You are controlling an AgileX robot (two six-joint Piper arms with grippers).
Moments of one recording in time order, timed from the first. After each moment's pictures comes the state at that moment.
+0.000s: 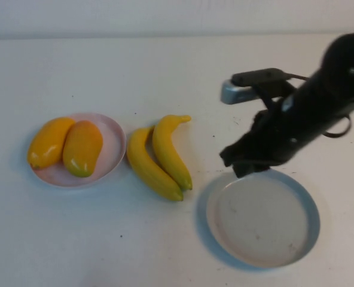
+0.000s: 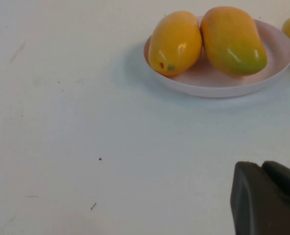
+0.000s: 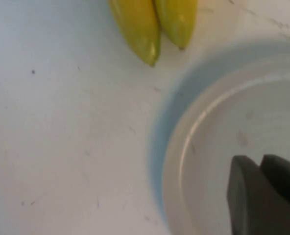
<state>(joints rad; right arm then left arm) 0.52 1.63 -1.32 0.28 0.98 -0.06 -0.09 -0.01 0.02 -0.01 0.38 0.10</state>
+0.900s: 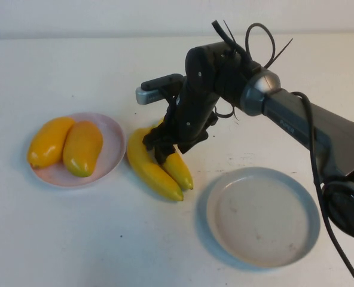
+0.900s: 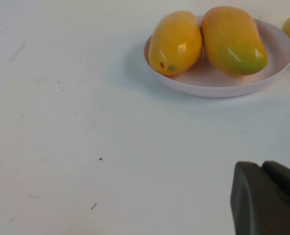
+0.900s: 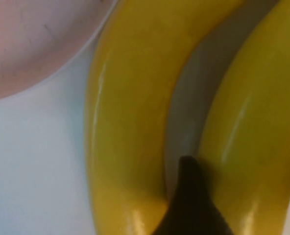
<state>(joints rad) 0.63 2.42 -2.28 0.18 1.20 0.00 -0.09 -0.01 0.02 -0.01 0.38 0.11</state>
